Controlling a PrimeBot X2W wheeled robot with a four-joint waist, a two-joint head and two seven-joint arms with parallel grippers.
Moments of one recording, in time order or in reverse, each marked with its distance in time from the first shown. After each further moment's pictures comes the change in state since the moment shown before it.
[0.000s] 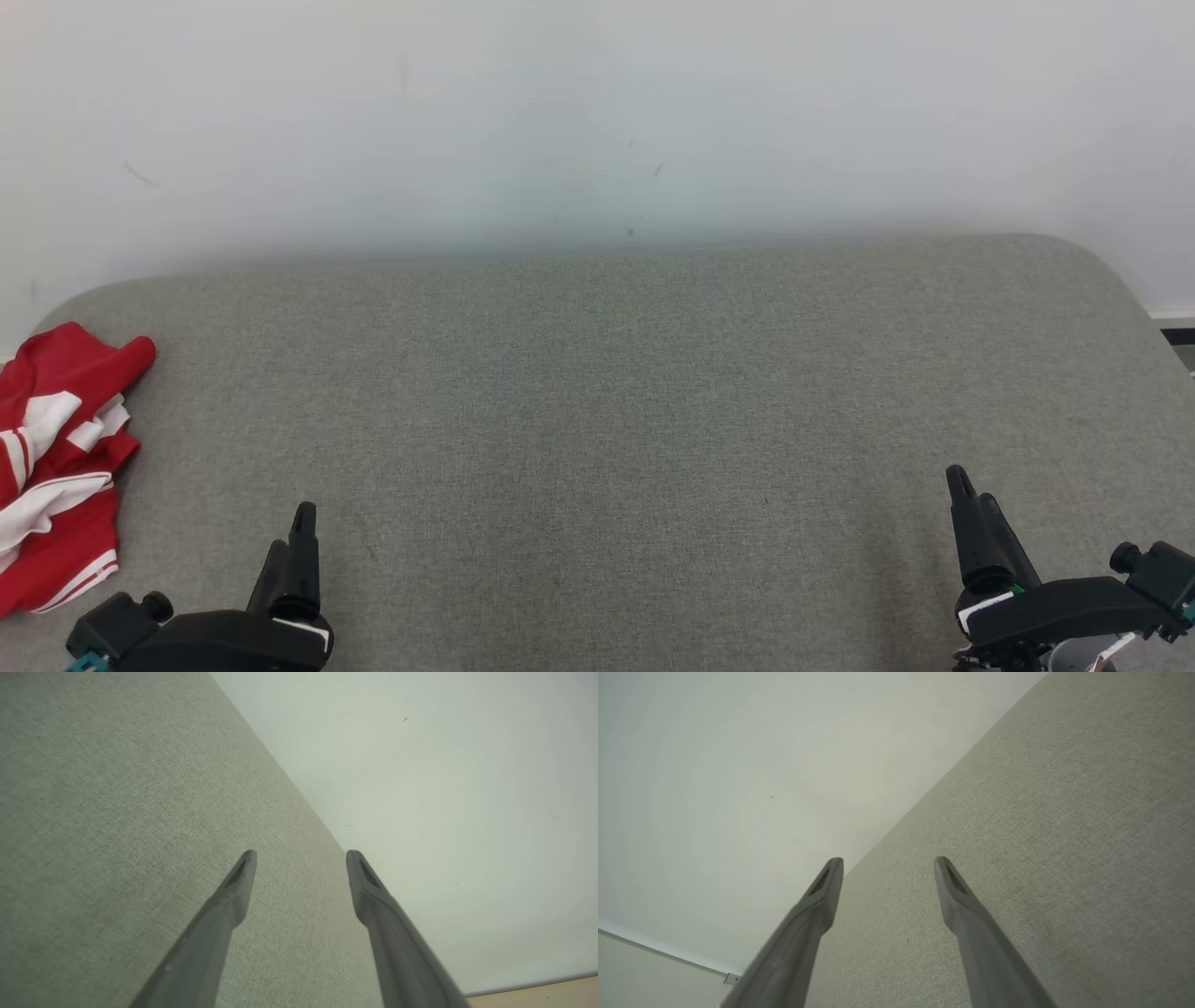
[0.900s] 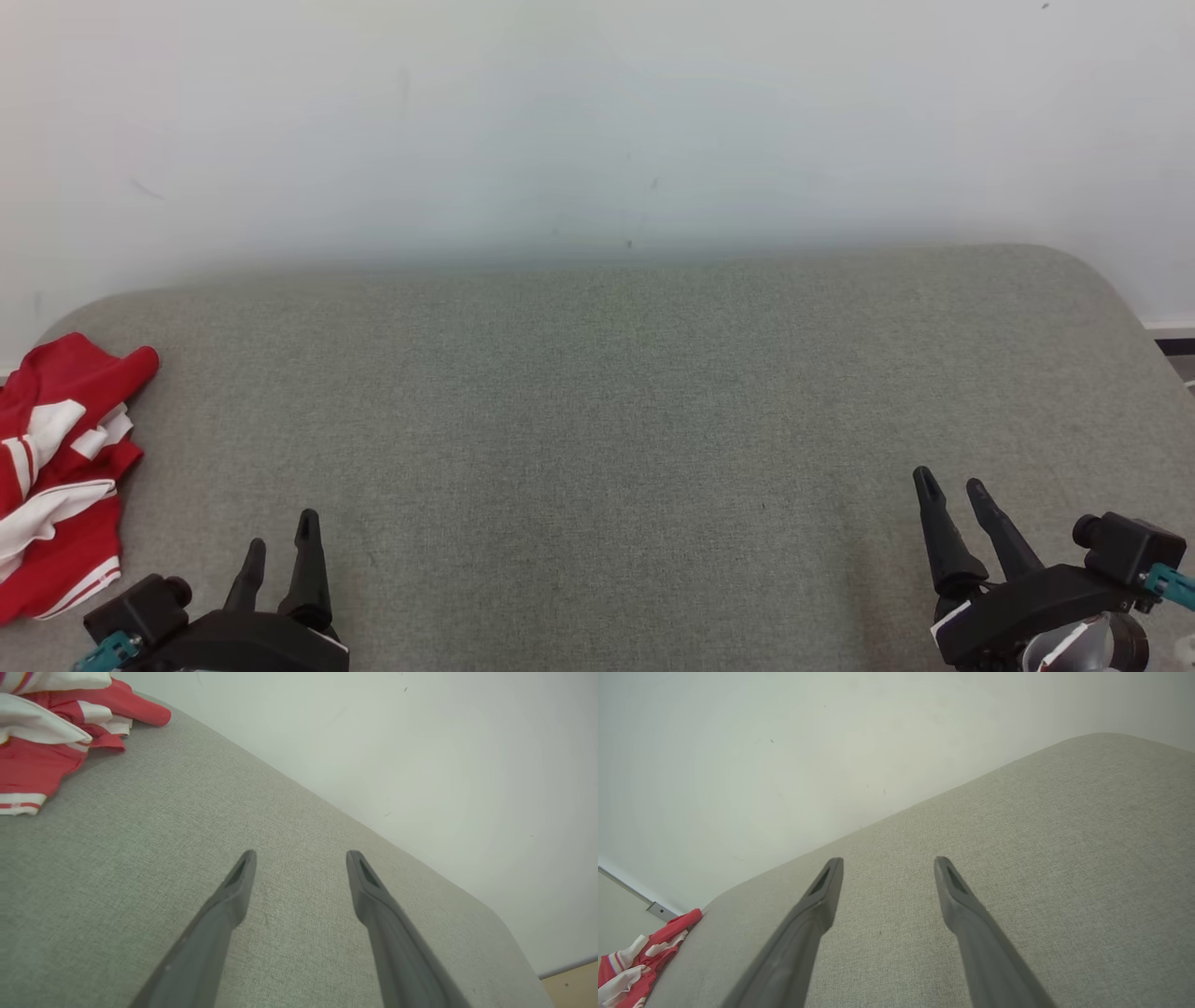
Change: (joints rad) left arm 0.001 0.067 -0.102 -0.016 0.309 0.130 -0.065; right arm 0.011 -0.004 0.001 -0.070 -0.390 0.000 0.057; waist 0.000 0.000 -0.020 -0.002
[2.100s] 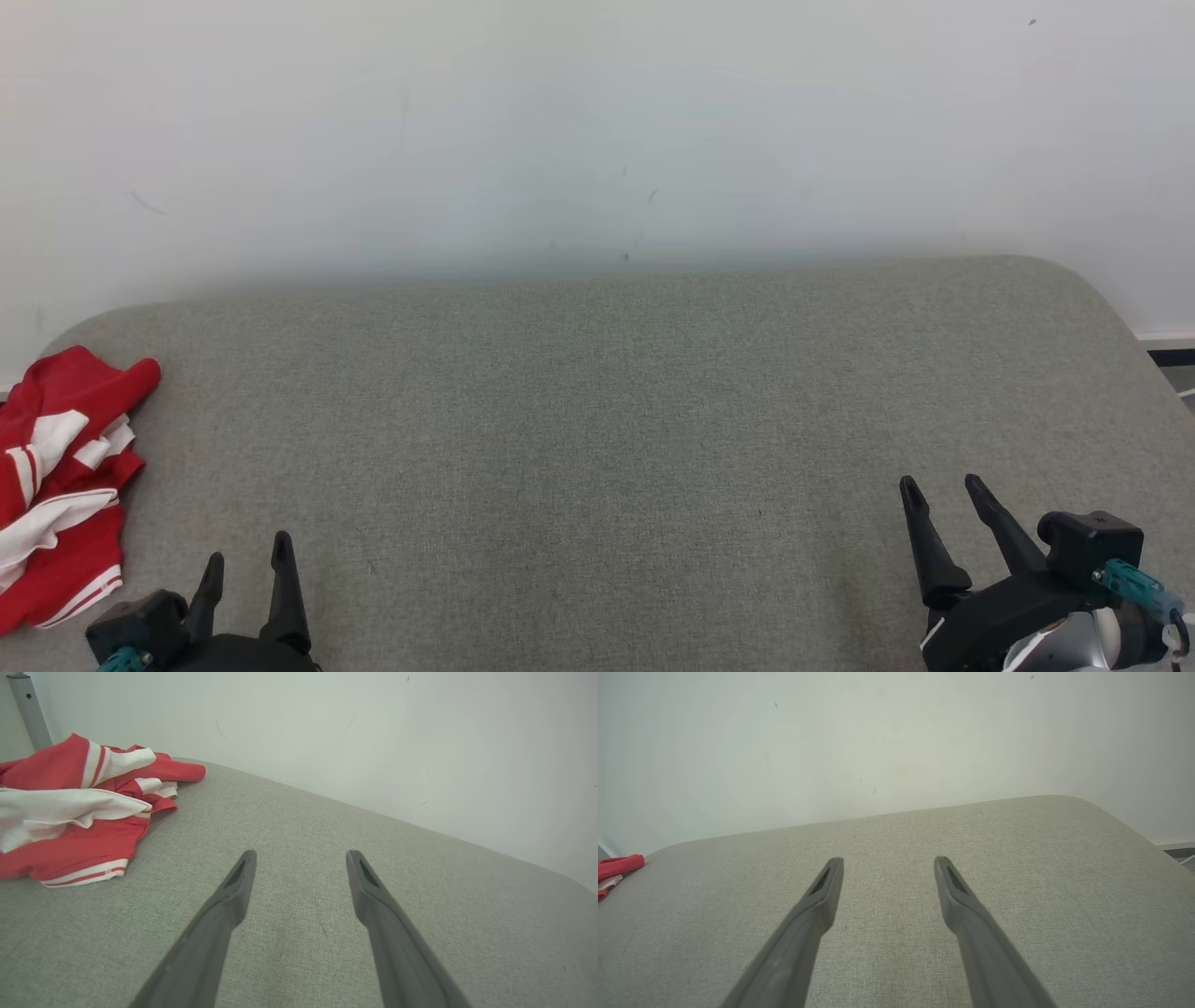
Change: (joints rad) left arm 0.034 0.076 -0.051 -0.016 0.187 0.093 -0.043; right arm 0.006 -0.004 0.010 -0.015 -0.292 0.000 -0.019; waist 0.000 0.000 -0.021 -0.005
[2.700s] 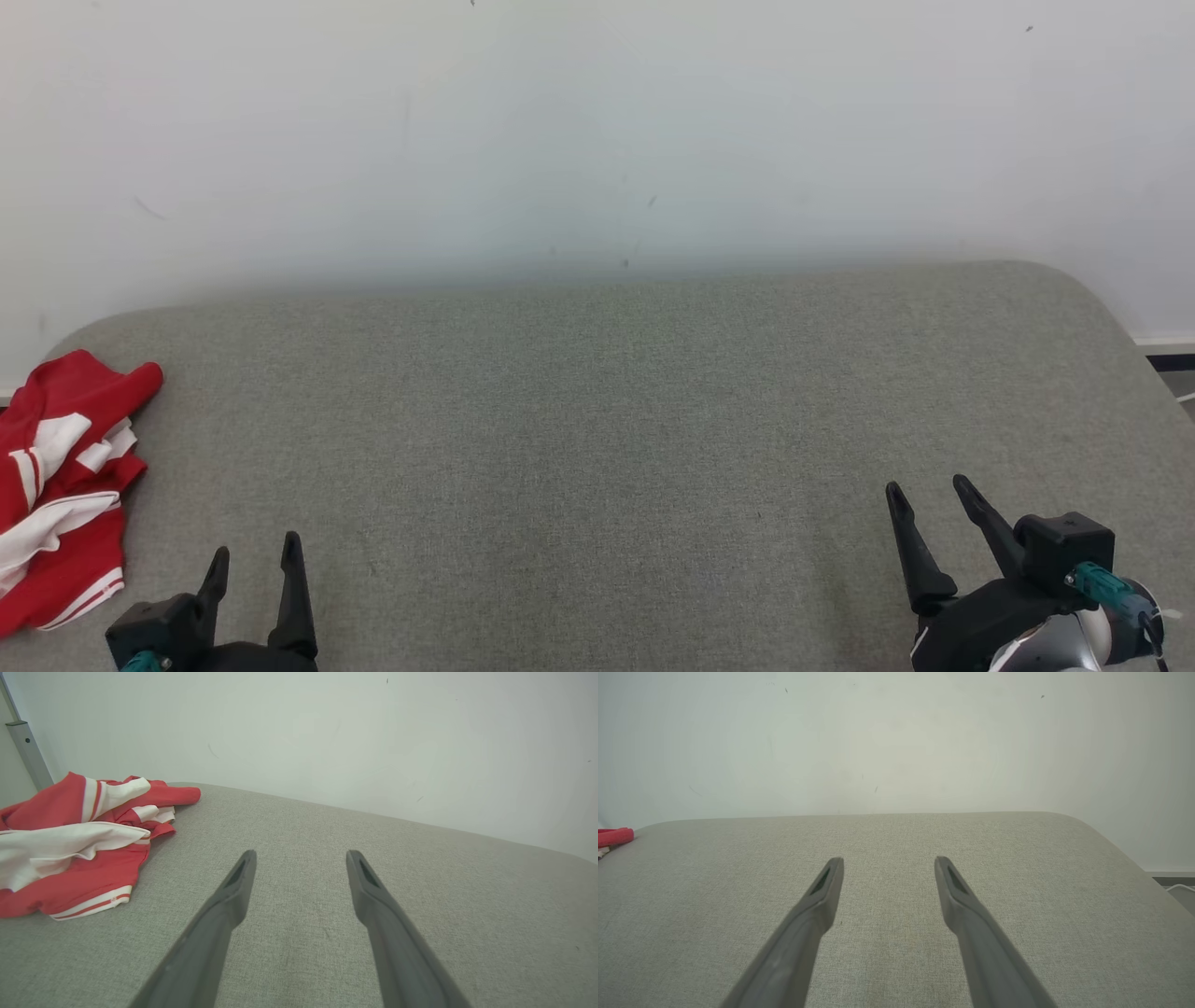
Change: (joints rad) left arm -0.001 0.027 -0.042 0.003 0.076 0.001 -0.035; right arm 0.000 -0.002 0.019 0.005 -0.108 0.000 -0.018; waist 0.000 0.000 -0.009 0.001
